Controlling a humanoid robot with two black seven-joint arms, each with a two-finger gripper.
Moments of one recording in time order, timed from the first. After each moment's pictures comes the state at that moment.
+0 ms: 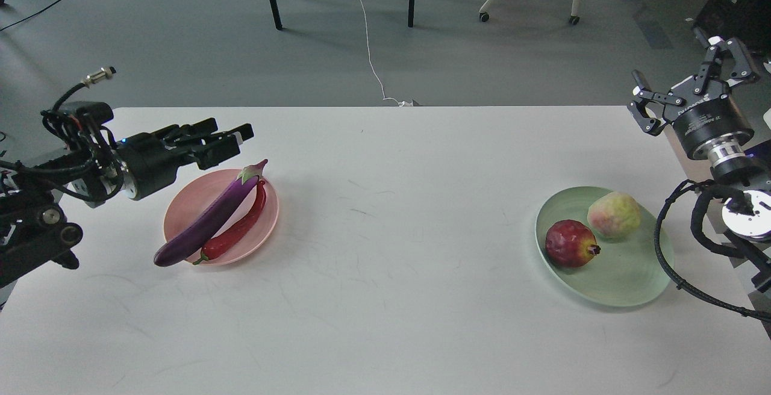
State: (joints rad) left arm -0.70 0.84 -0.50 -1.31 1.27 0.02 -0.29; right arm 0.66 -0.58 0.69 0.78 0.16 0.41 0.45
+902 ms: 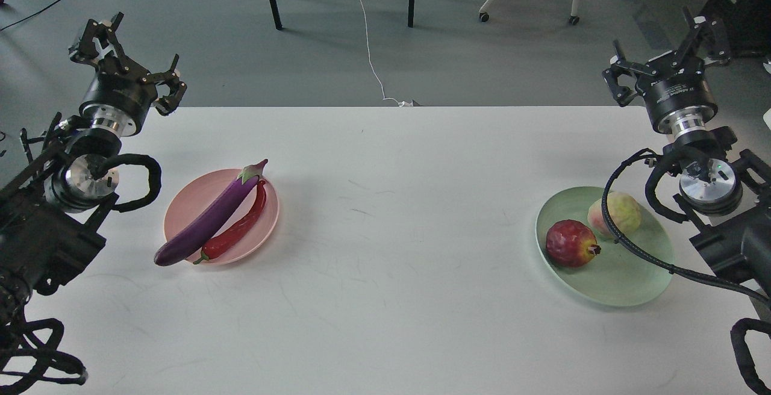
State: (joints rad) left arm -0.73 0.34 -0.95 -0.57 -0.05 -0.35 -0.30; right arm 0.72 -0.33 0.93 0.61 0.18 0.42 0.30
